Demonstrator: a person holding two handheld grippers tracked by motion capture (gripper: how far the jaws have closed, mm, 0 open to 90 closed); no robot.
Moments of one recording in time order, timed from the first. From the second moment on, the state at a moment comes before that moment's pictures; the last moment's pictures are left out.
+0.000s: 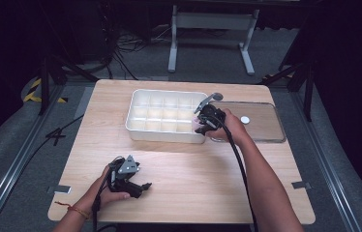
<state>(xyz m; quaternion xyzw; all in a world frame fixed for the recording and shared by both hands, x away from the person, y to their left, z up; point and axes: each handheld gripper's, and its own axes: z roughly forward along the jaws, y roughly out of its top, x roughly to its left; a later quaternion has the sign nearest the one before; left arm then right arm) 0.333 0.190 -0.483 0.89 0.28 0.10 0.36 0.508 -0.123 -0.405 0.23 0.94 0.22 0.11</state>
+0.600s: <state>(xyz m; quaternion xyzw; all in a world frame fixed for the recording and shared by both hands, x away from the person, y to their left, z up) 0.333 0.190 -0.483 0.89 0.28 0.10 0.36 0.516 -0.125 -0.398 0.28 0.92 0.25 0.10</state>
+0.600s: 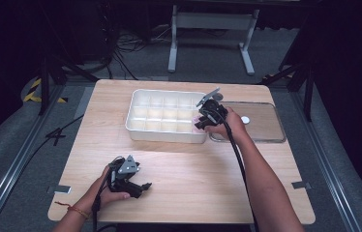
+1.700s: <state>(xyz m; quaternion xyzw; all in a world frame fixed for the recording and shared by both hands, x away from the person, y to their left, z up) 0.333 0.190 -0.483 0.89 0.28 0.10 0.36 0.533 -0.103 -0.423 0.29 0.94 0.15 0.03</state>
